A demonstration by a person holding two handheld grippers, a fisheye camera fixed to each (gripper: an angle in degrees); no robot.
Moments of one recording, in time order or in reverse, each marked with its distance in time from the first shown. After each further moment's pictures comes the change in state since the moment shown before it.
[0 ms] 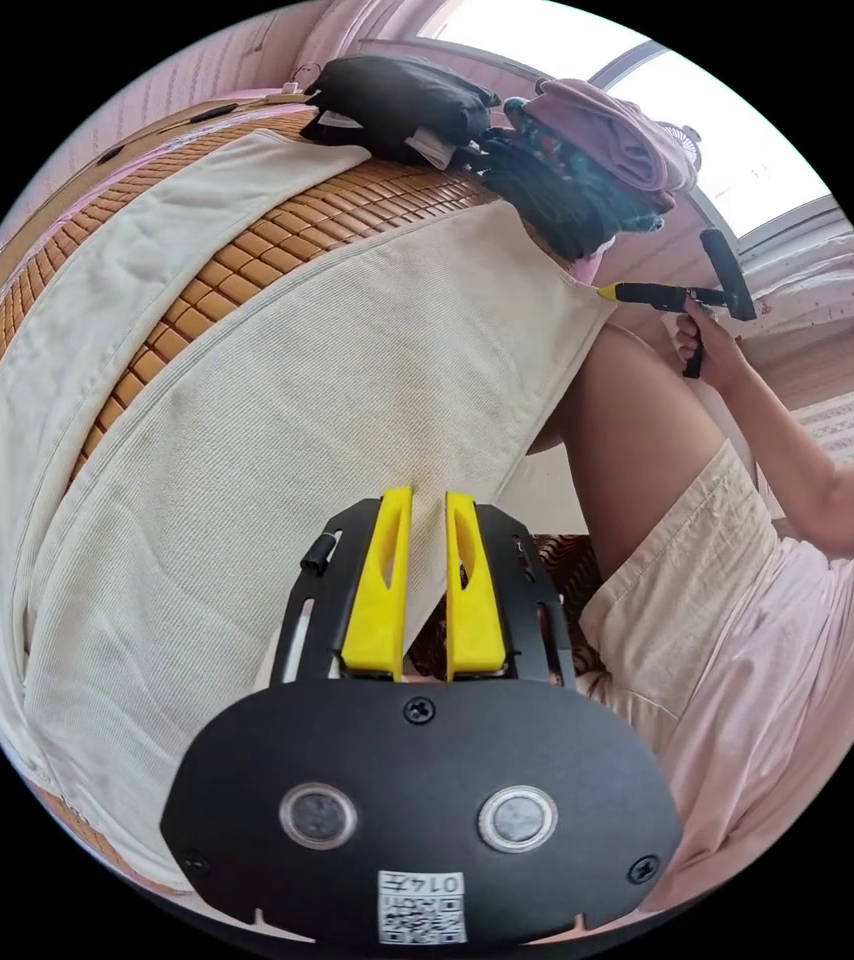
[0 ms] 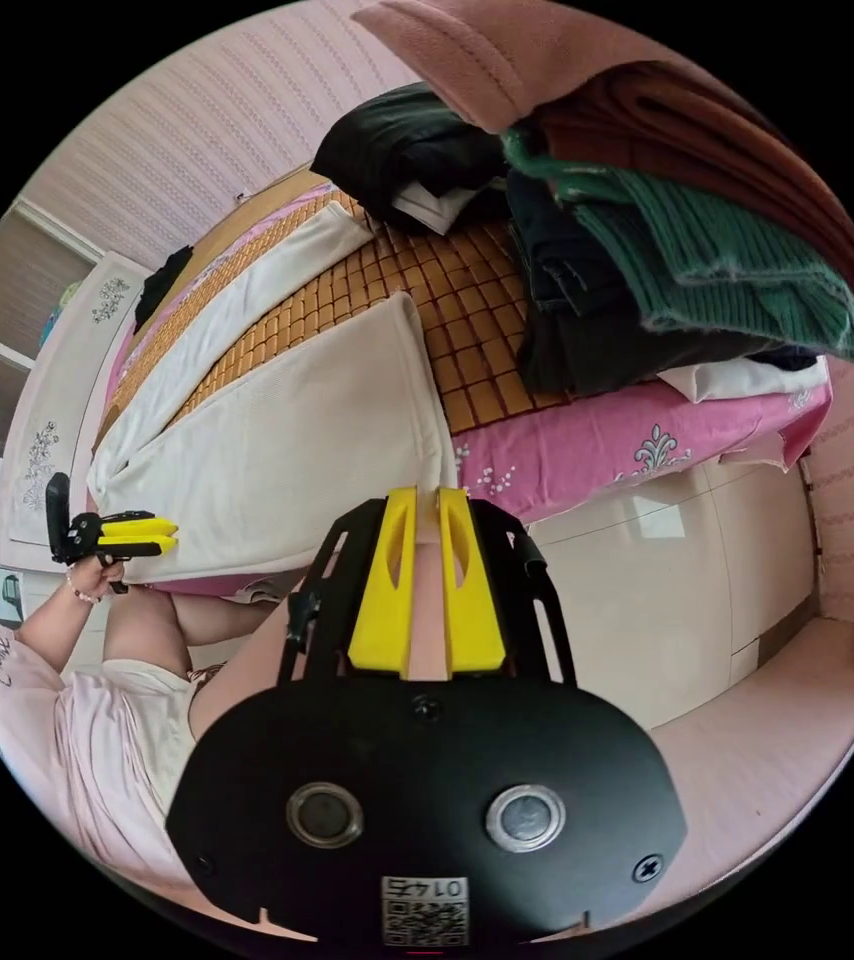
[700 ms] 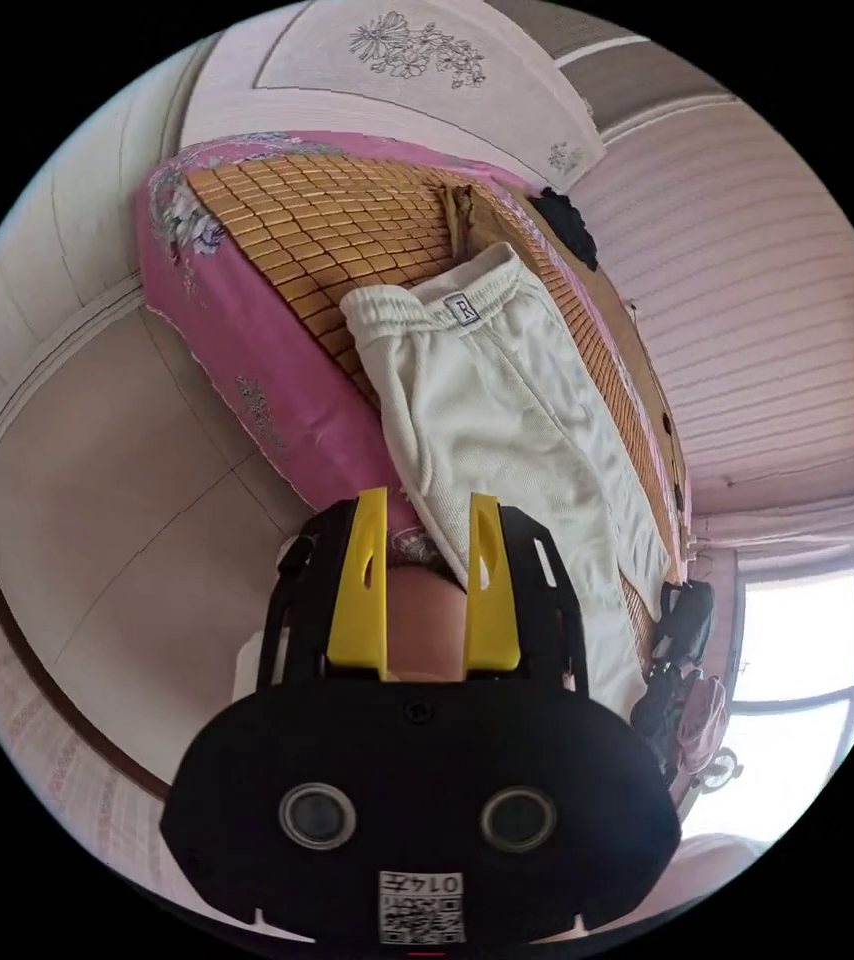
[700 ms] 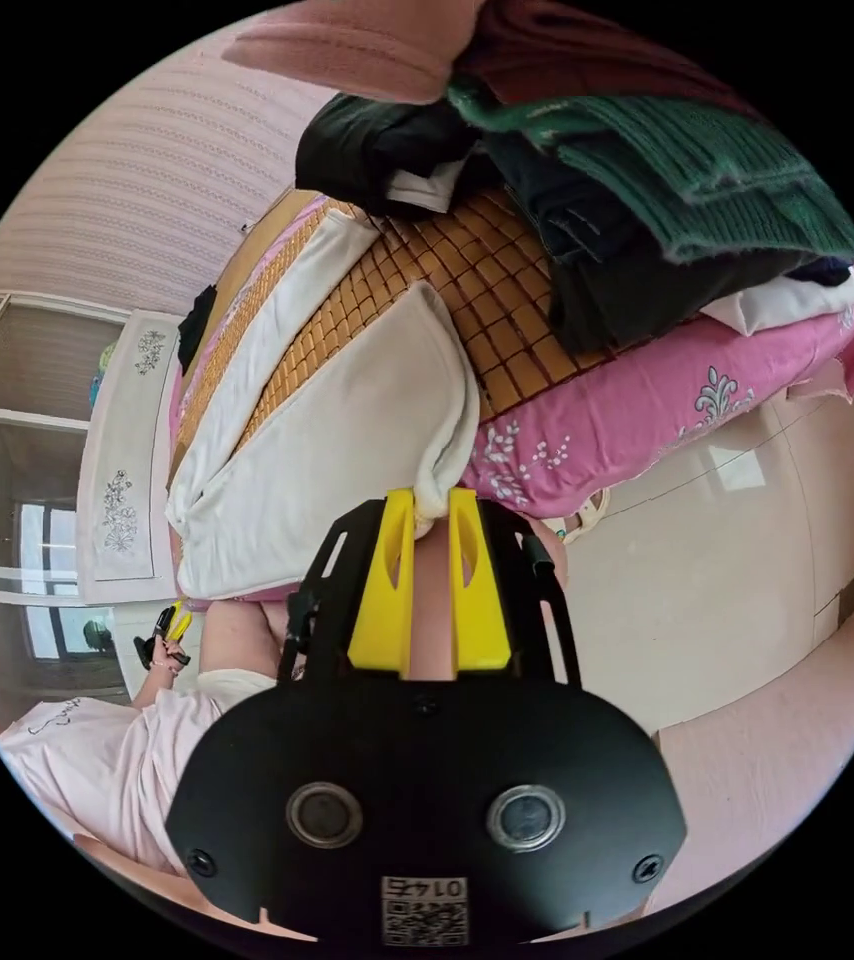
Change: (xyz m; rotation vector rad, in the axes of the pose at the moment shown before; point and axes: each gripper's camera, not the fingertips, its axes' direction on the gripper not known) left arm -0.130 0.542 -0.165 0.766 -0.099 -1.532; right arm -0.023 0.013 -0.010 -0.042 -0.233 0.106
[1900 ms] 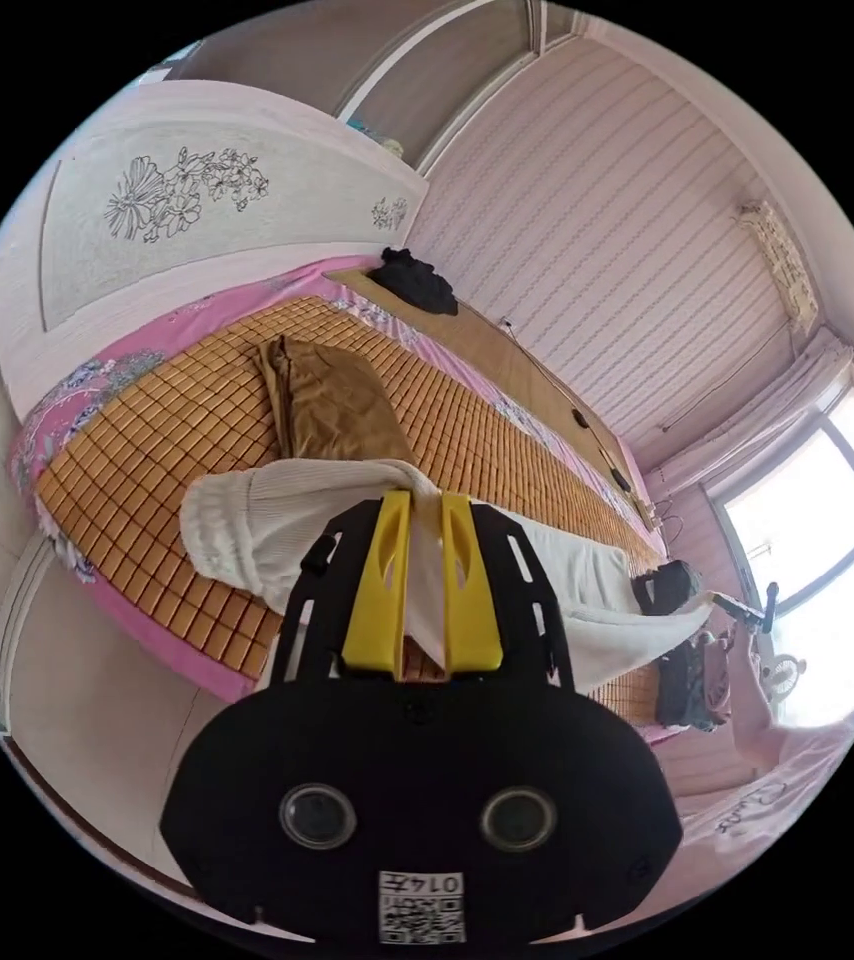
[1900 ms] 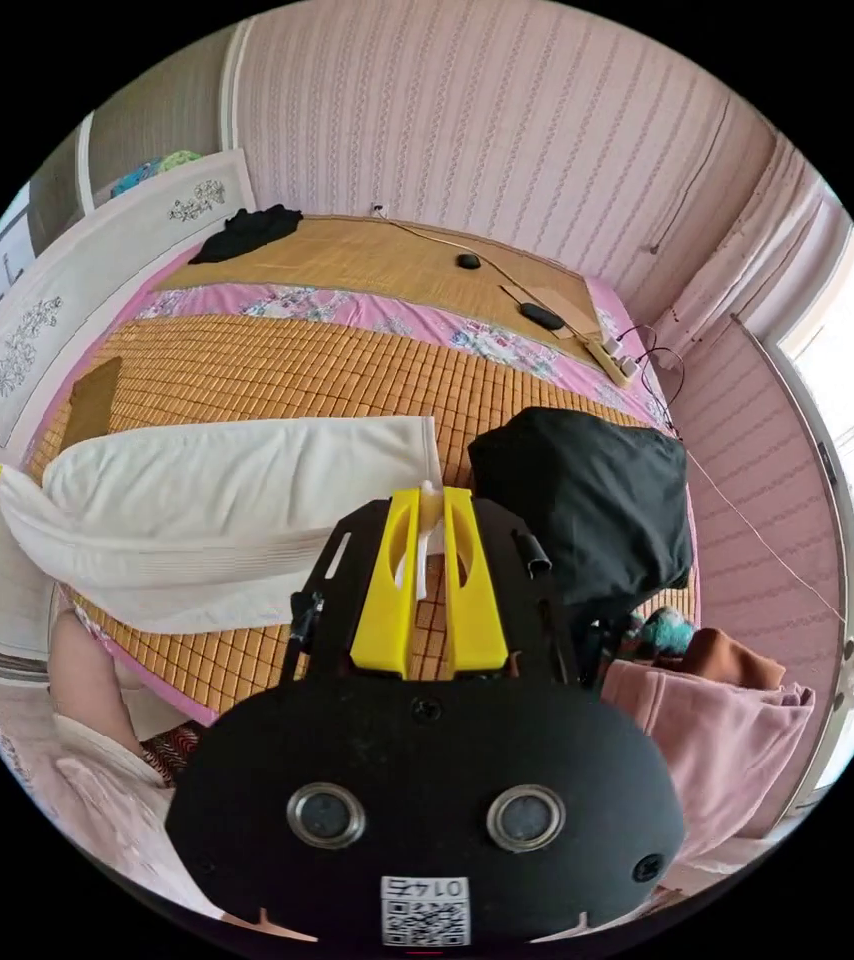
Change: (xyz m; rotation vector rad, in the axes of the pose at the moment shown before) left arm 0.146 -0.110 -0.081 0.144 0.154 0.421; right arm -0.339 -0.205 0.048 0.206 0.468 -0.582
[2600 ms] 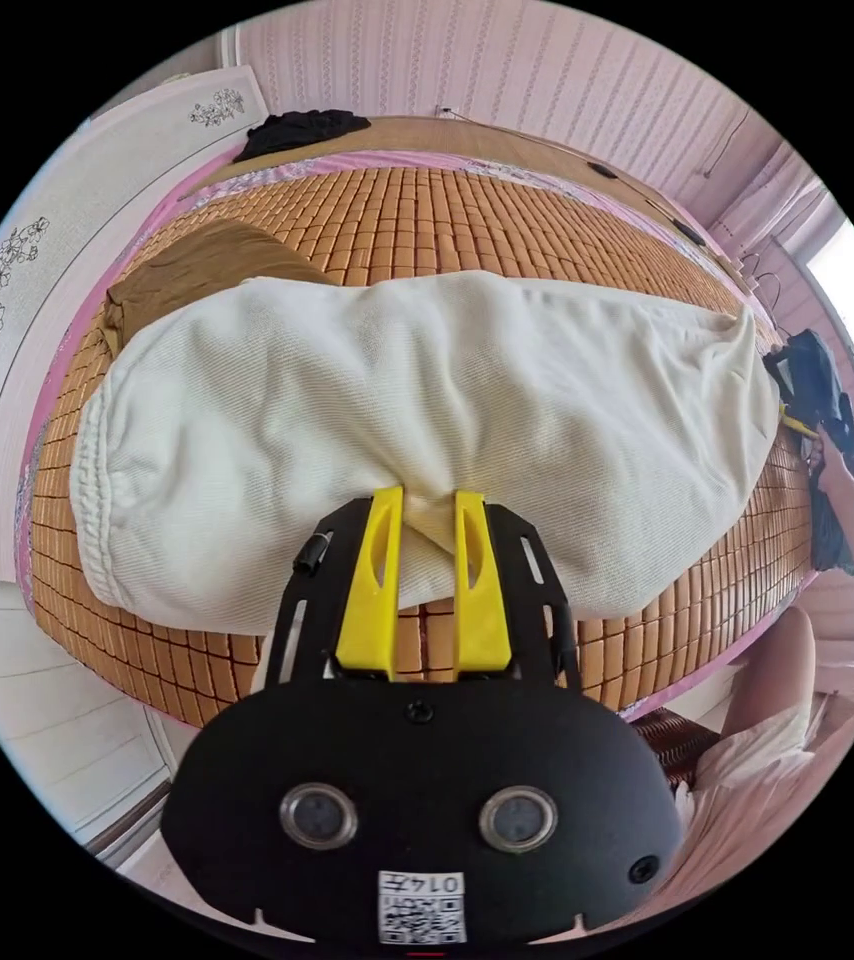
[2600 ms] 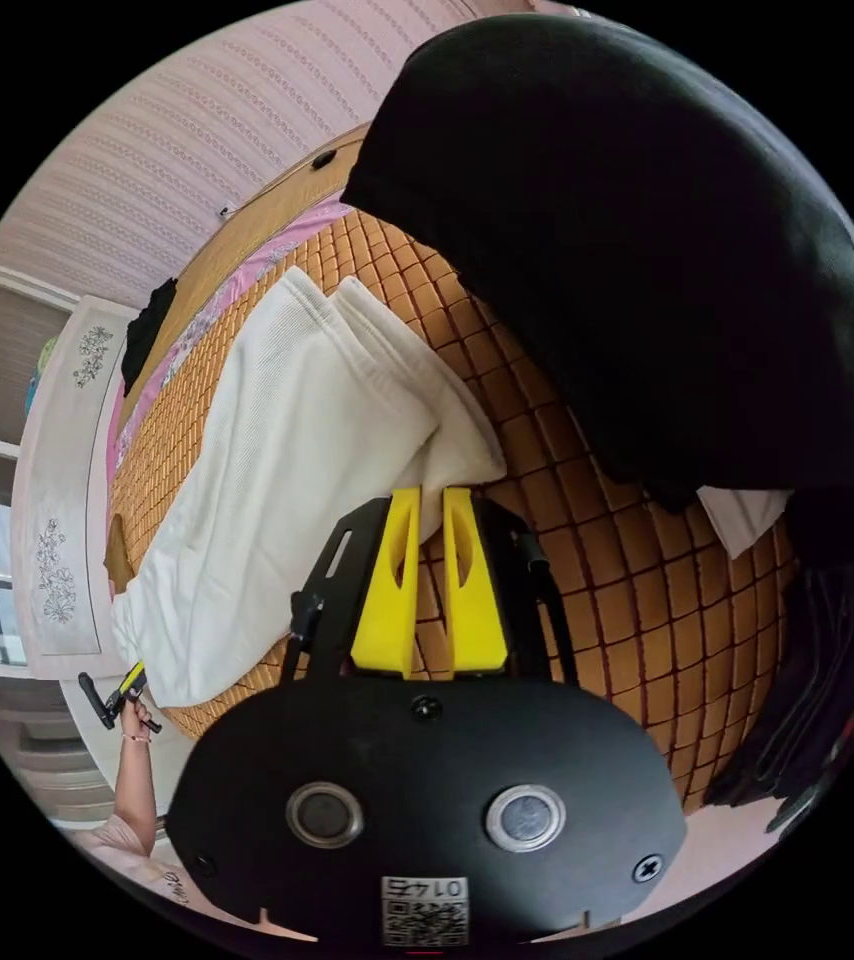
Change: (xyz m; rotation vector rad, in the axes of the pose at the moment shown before) left arm 0.169 0.062 0.249 -0.480 -0.336 0.421; right arm 0.072 0.048 0.175 -0.191 -0.294 0.461
